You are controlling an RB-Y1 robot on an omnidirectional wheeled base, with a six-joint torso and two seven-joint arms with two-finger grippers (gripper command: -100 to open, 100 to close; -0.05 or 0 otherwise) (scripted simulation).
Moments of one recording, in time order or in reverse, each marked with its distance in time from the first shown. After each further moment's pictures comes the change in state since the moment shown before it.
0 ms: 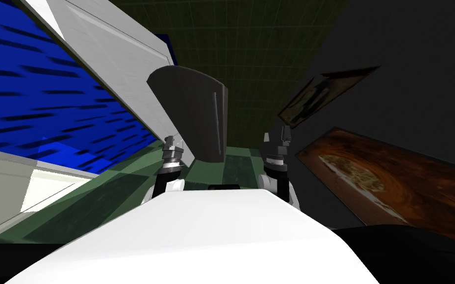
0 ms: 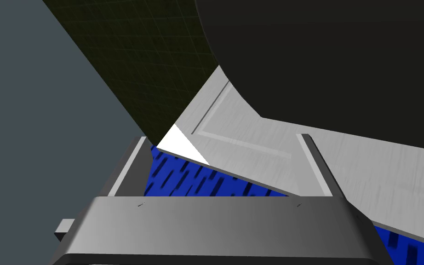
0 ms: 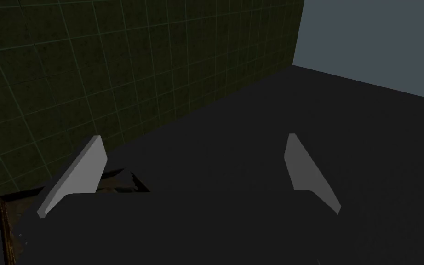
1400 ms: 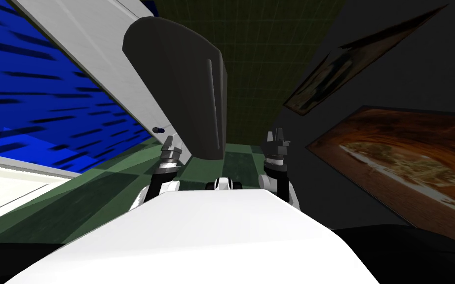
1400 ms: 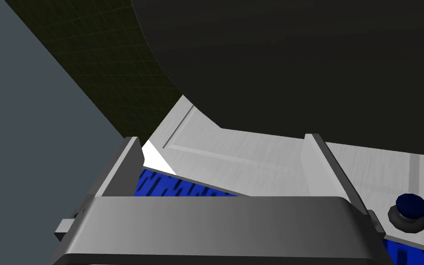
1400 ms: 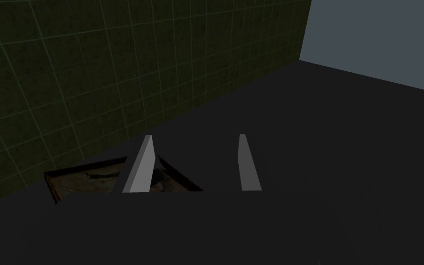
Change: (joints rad) left arm 0.014 0.101 0.027 -0.011 0.006 0.039 0.015; right arm 0.000 0.000 0.000 0.000 0.000 0.000 0.000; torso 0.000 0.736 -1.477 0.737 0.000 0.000
